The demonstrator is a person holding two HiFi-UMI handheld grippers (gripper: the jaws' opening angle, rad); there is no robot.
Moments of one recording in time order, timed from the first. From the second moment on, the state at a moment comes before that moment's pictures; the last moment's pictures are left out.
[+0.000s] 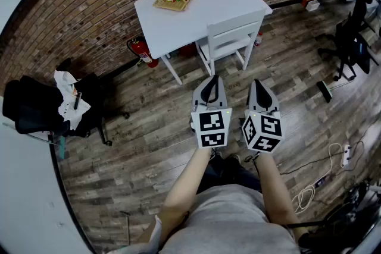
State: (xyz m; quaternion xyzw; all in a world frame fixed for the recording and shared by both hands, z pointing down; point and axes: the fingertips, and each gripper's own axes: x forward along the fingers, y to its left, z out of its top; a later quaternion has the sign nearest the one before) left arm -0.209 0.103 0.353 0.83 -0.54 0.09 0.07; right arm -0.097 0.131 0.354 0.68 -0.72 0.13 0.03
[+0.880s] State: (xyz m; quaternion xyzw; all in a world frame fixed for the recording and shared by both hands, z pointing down) left arm -0.204 0.109 0.353 0.83 -0.55 0.09 0.07; right arm -0.094 0.136 0.349 0.68 -0.72 0.12 0.02
